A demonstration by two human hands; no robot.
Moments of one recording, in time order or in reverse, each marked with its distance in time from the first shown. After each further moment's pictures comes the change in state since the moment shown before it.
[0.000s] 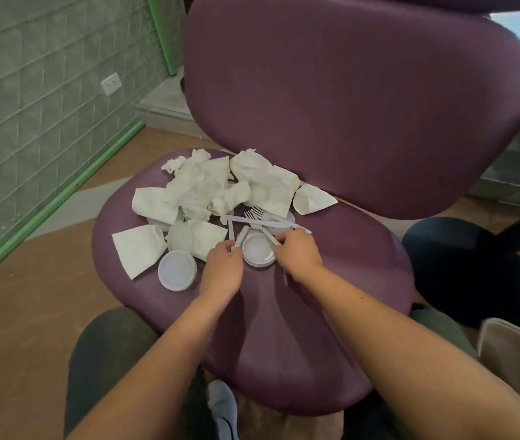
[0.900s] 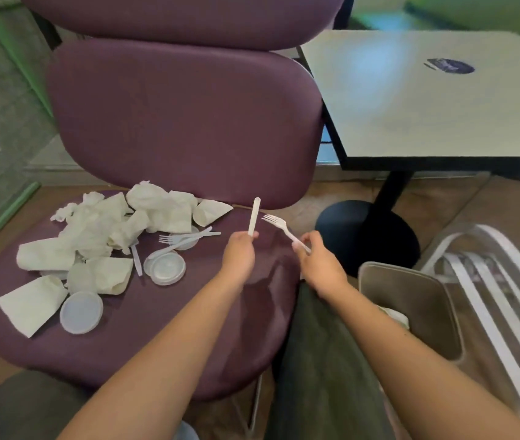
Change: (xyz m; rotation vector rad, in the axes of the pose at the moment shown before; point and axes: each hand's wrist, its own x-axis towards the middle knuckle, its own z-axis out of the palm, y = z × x) left_hand -0.075 0.113 0.134 -0.142 -0.400 0.135; right_hand -0.131 0.136 -0.129 0.171 0.315 0.260
